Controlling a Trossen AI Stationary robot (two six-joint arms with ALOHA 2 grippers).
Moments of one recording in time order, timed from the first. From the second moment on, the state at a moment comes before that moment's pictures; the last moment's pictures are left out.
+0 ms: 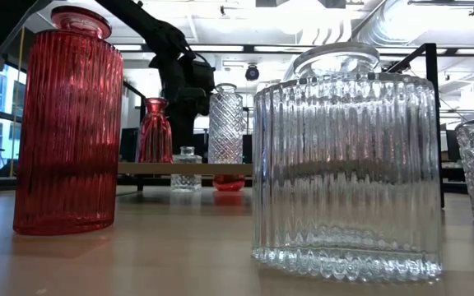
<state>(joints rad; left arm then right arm) 0.69 1.93 1.56 -1.05 0.26 0.17 -0.34 1.52 2.24 -1.45 -0.17 -0.06</state>
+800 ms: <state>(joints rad) 0.68 1.93 1.47 -0.97 0.21 0.16 -0.34 1.52 2.24 -1.43 -0.17 -0.04</state>
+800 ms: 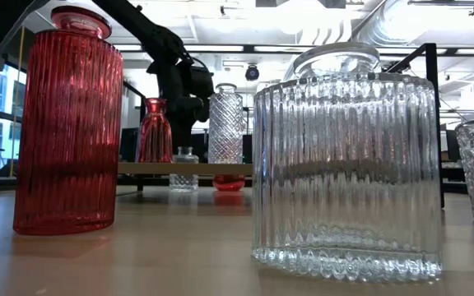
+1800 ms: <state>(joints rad) 0.64 1.89 1.44 -0.98 0.19 0.13 -0.34 1.52 2.24 -1.43 -0.17 -0.05</state>
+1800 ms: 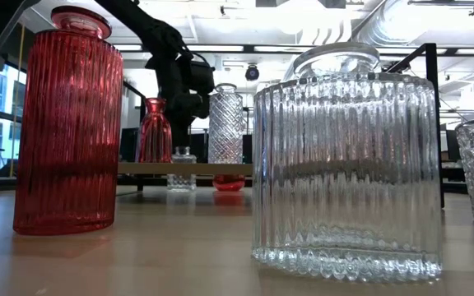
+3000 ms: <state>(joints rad) 0.64 1.87 1.67 -1.17 0.15 0.12 -0.34 1.52 2.24 -1.43 -0.17 -0.05</state>
